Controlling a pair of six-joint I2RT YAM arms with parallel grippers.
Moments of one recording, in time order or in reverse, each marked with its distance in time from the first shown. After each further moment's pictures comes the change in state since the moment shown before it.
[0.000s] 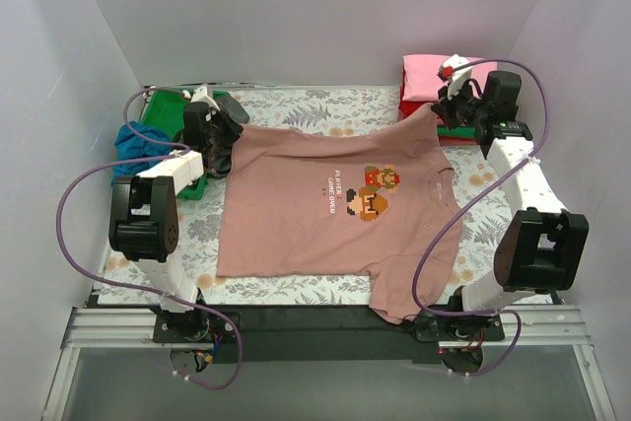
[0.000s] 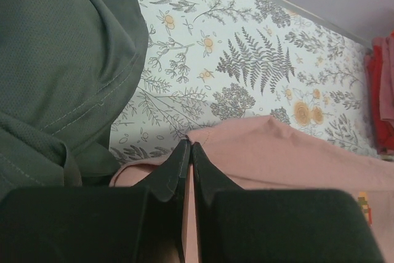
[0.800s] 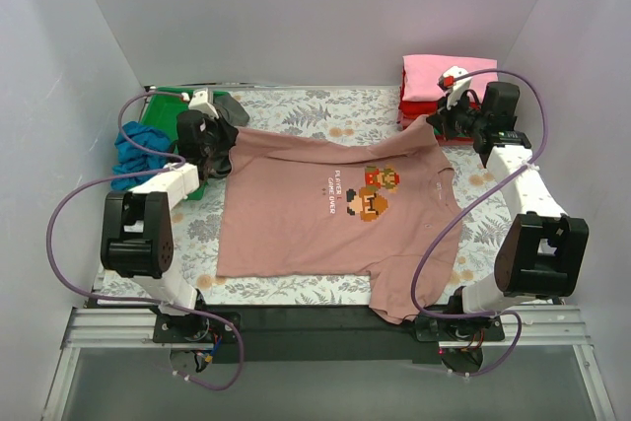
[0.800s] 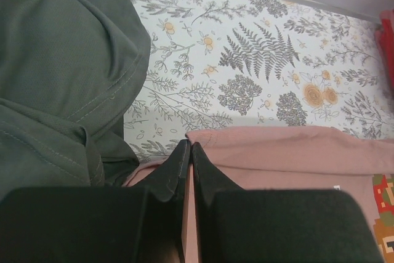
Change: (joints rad) left arm 0.005 -0.071 -0.103 0.076 0.023 0.161; right arm -0.027 -0.044 -0.120 0.022 -0.079 0.047
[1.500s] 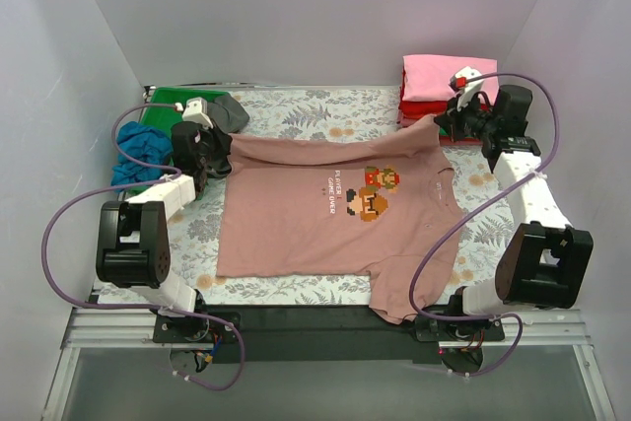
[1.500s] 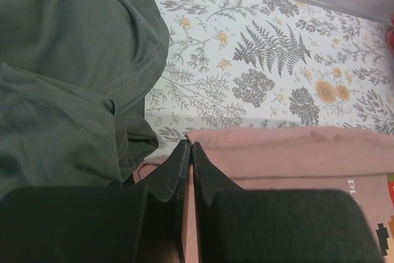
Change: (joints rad) left arm 0.029 -0.092 -0.125 0.082 -0.014 0.023; right arm -0.046 -0.047 -0.018 0.017 -0.036 0.028
